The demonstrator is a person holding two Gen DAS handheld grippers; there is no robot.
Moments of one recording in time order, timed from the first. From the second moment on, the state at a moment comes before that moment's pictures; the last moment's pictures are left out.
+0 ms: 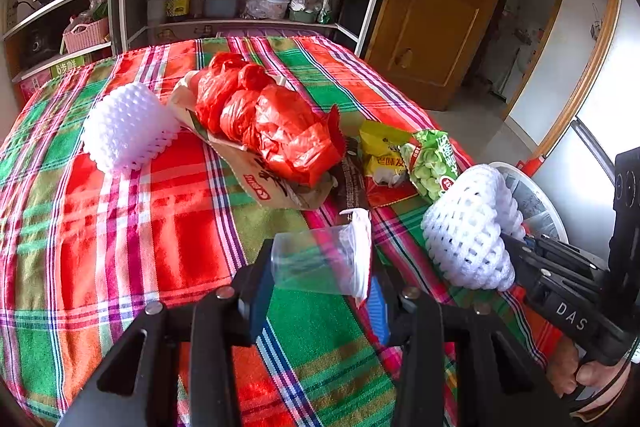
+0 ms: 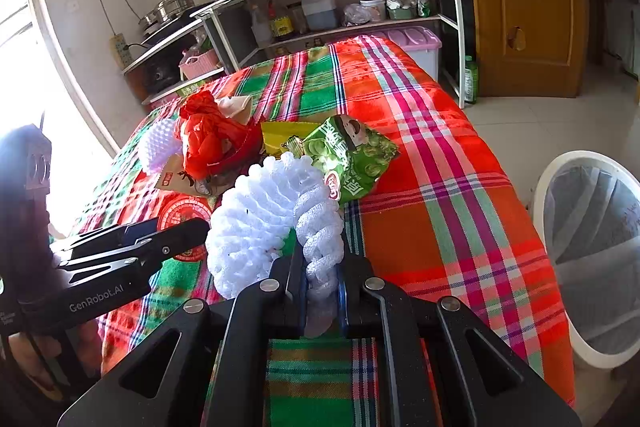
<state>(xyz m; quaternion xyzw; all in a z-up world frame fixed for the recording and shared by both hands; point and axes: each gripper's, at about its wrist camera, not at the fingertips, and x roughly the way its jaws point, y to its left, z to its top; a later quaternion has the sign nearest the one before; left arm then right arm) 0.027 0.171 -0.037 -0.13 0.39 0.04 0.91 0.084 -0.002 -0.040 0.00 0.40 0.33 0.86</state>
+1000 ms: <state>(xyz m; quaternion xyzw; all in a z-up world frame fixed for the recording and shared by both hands) 0.075 0.039 0.025 -0.03 0.35 -0.08 0.93 0.083 -0.146 0.014 0.06 0.34 0.19 0.92</state>
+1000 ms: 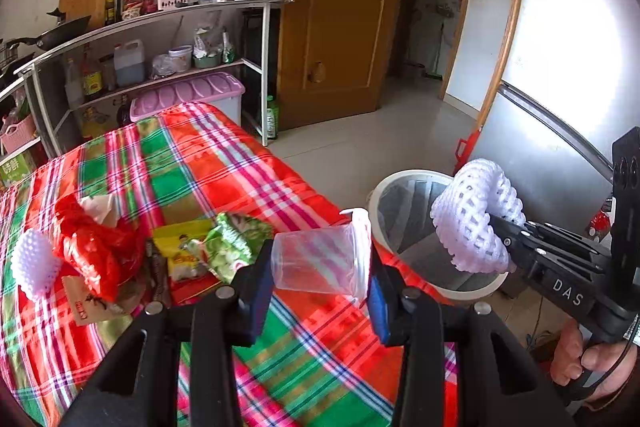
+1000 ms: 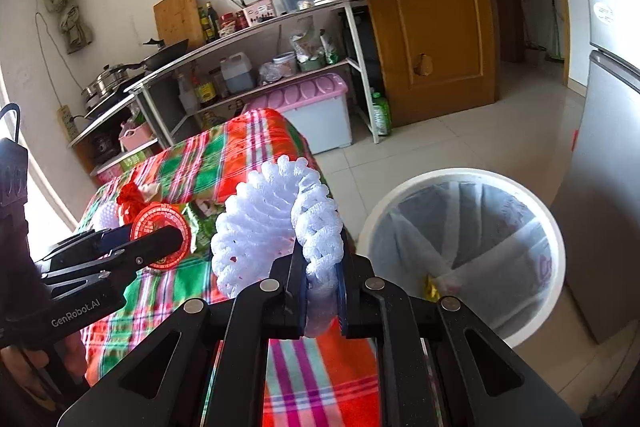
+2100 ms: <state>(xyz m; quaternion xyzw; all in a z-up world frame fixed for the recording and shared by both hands) 0.152 -0.066 -0.020 0.00 0.42 -0.13 0.90 0.138 -0.253 -0.056 0.07 0.44 0.06 0.89</state>
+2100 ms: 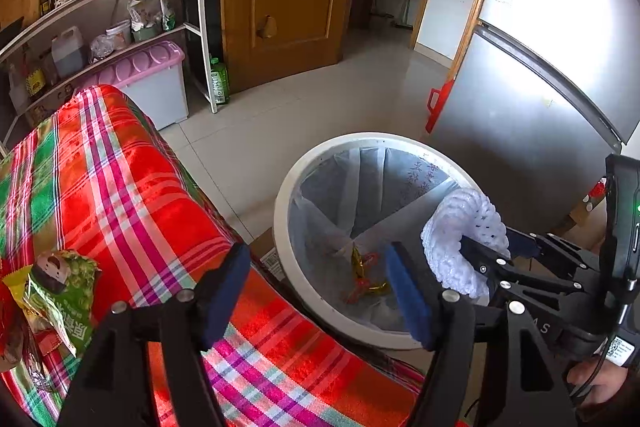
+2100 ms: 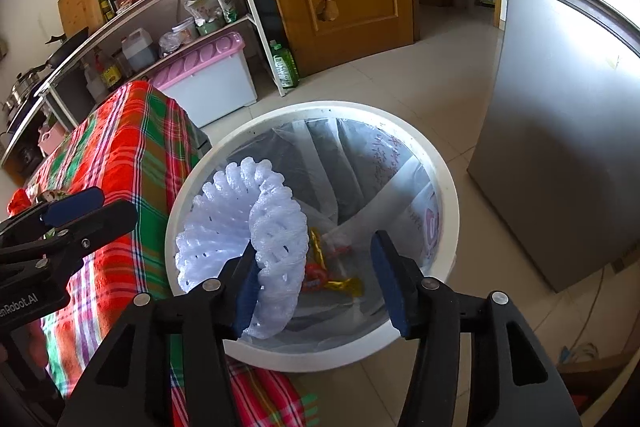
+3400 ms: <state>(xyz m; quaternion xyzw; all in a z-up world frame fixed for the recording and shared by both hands) 0.109 -0.006 0.018 -0.02 0.37 -0.09 0.92 0.123 -0.245 -0.015 0.11 0.43 0.07 0.89</state>
